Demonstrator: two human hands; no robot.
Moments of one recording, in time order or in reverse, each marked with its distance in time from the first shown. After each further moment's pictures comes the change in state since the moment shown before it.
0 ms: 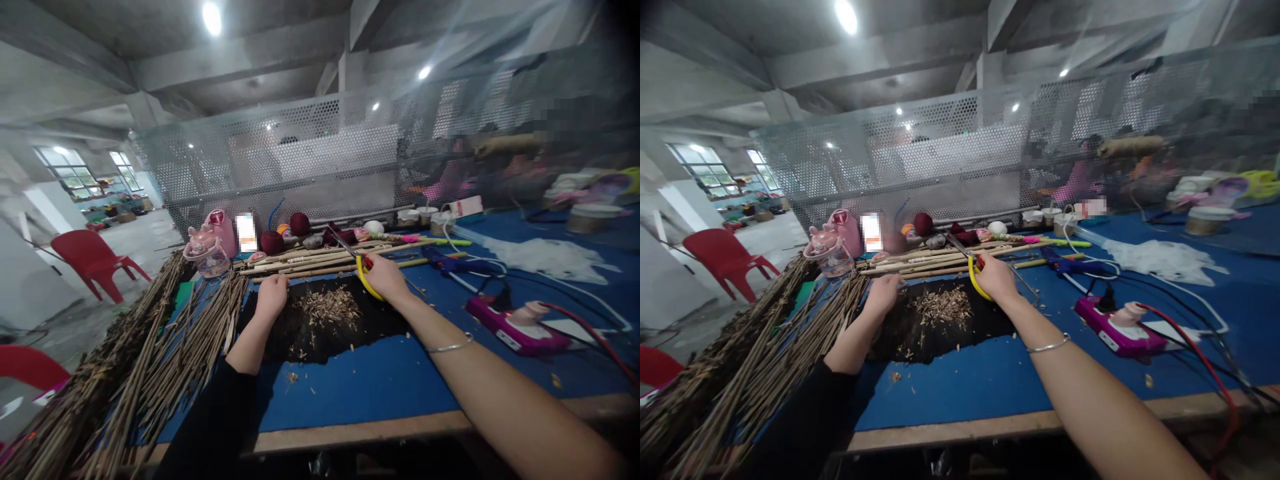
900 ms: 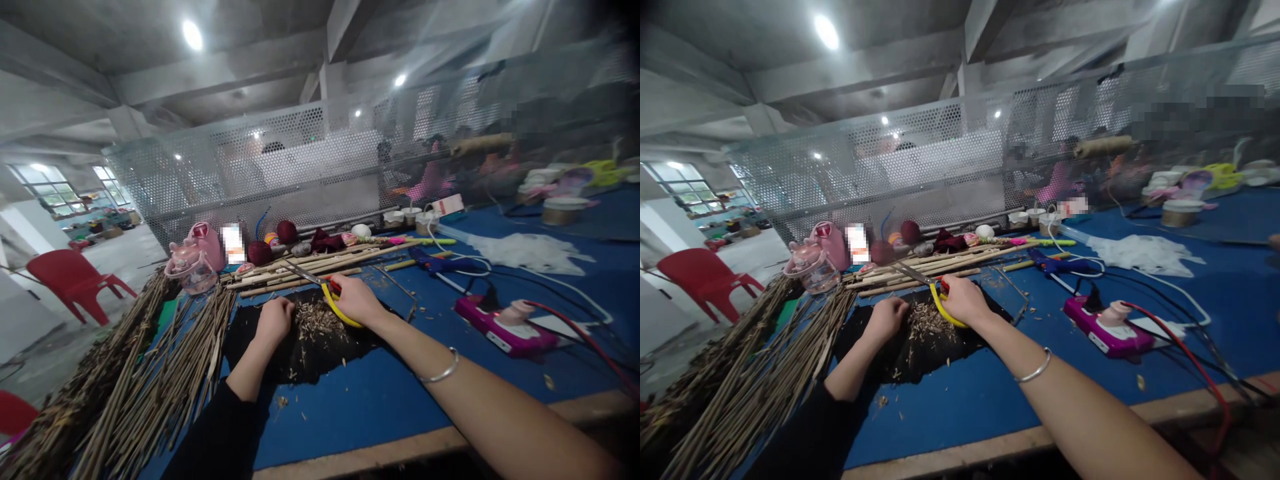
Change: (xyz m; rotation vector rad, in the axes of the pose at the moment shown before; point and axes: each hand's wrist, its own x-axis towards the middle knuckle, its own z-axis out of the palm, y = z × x) left_hand -0.009 -0.012 0.022 0.455 -0.185 0.246; right_hand -0.032 -0.037 -0.001 0.144 -0.153 -0.220
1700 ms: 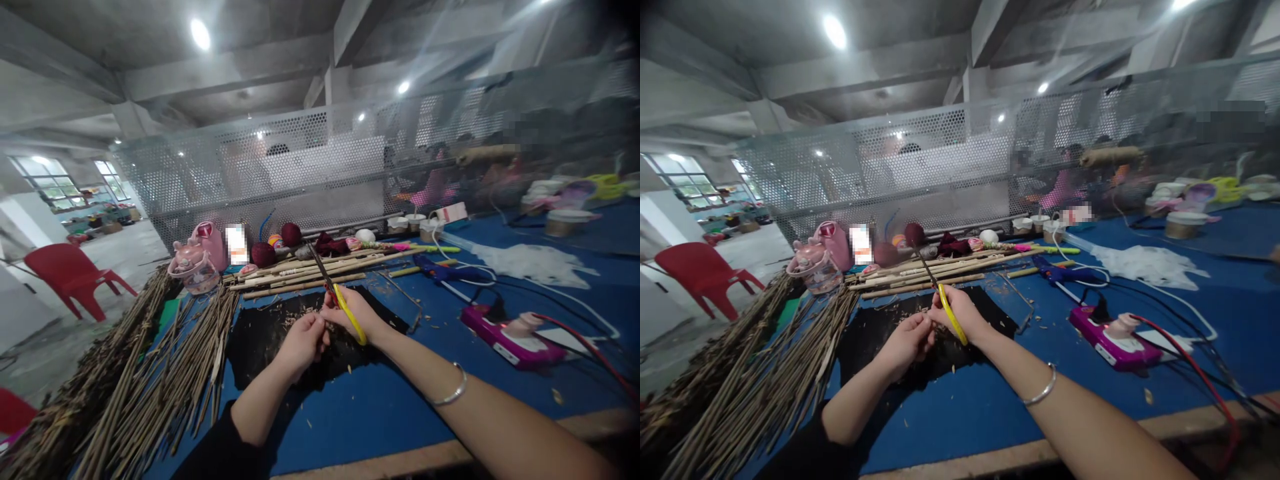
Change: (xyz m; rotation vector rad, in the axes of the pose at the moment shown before) left_hand -0.044 0.040 0.017 -0.945 -0.458 -0.248; right_hand -0.013 -0.024 0.003 0.847 -0.152 0.012
